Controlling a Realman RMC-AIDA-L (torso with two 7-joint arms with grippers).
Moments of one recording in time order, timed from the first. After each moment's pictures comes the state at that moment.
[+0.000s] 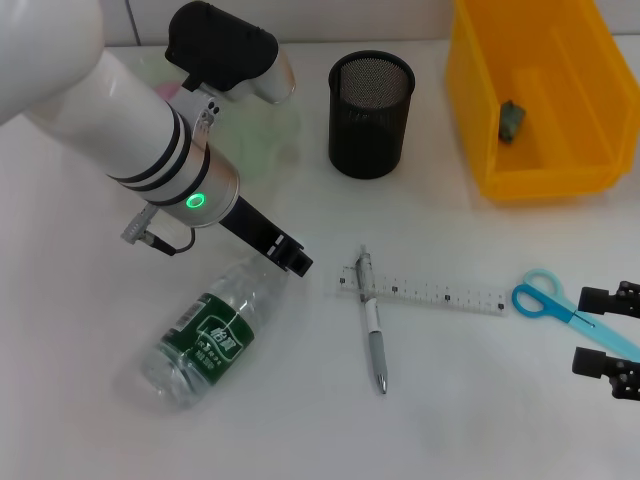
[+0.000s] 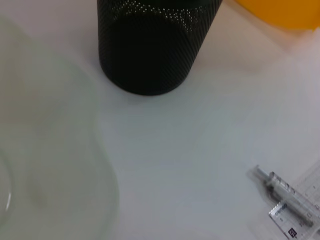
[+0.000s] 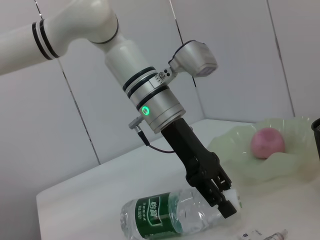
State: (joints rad) left arm -0.75 -2.08 1.62 1.04 2.47 1.25 -2.74; right arm 0.24 1.99 -0.54 -0.63 -2.01 -1.92 1.18
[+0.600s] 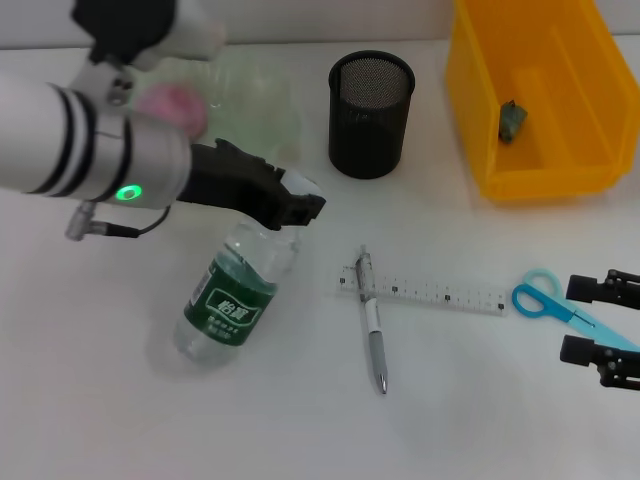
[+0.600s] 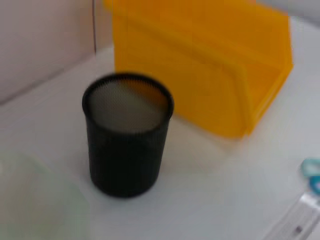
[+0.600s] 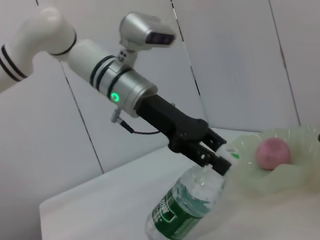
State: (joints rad) left arm -0.41 -2.07 1.58 1.51 2.32 1.23 -2.54; right arm 0.26 2.00 -0.54 -0.62 -2.00 -1.92 1.18
